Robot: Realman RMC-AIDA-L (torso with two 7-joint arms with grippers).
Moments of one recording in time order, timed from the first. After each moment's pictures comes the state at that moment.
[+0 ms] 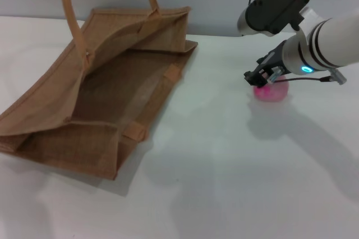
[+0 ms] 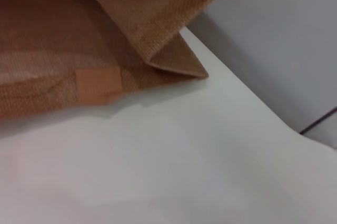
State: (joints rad) left arm -0.80 -2.03 0.59 1.45 -0.66 -1.48 0.95; right arm 0.87 2.02 -1.78 -0.90 0.49 0.85 -0.37
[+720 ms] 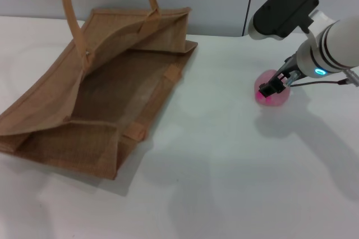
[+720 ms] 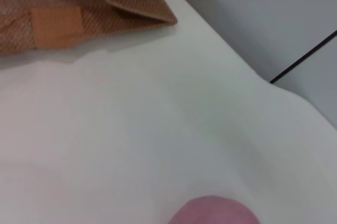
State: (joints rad) left arm -0.81 -2.03 0.59 1.44 -0.66 -1.48 0.96; right arm 0.88 2.02 -1.76 -0.91 0.36 0.96 -0.29
